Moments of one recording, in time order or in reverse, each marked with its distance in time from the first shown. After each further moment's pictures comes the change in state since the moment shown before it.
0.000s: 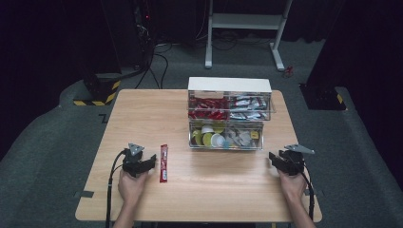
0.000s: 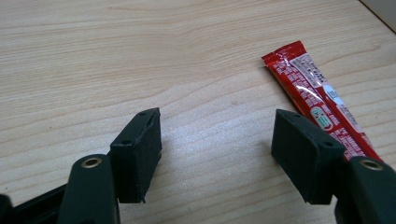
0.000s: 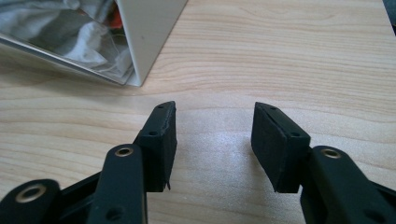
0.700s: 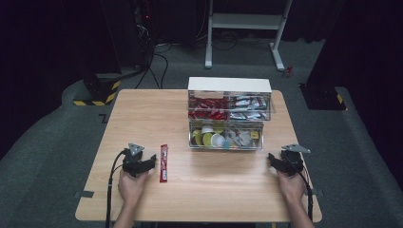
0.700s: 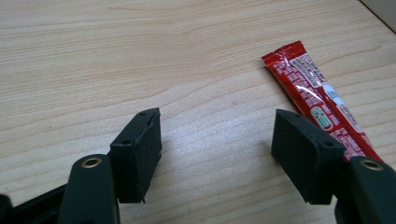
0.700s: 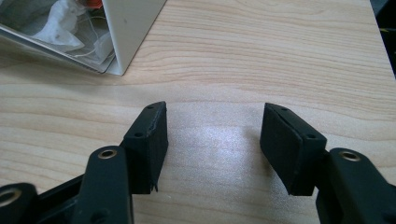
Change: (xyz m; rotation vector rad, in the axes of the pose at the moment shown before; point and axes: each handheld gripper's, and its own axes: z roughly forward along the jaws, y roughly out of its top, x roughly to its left) left arm 0.000 0.000 0.000 0.001 -0.001 0.001; right arm 0.003 -0.001 0.005 0.028 -0.070 -0.049
